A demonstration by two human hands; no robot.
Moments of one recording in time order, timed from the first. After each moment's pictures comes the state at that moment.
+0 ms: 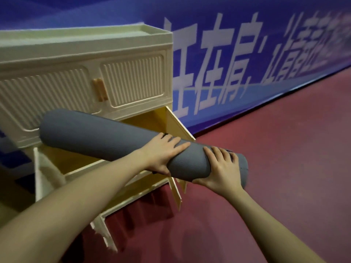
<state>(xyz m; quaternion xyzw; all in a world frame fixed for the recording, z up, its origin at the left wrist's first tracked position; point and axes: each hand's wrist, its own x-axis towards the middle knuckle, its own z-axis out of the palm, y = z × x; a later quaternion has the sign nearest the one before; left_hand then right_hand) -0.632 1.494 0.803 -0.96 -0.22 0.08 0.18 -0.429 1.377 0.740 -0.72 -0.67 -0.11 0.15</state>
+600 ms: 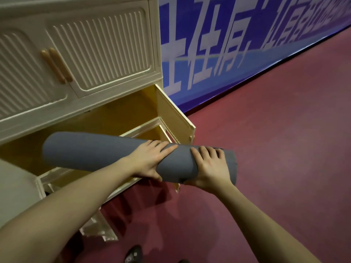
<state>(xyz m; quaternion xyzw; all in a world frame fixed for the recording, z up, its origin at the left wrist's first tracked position) -0.634 1.570 0.692 -0.97 -0.21 0.10 0.03 -0.434 1.441 0.668 -0.72 -0.69 -0.04 0.04</state>
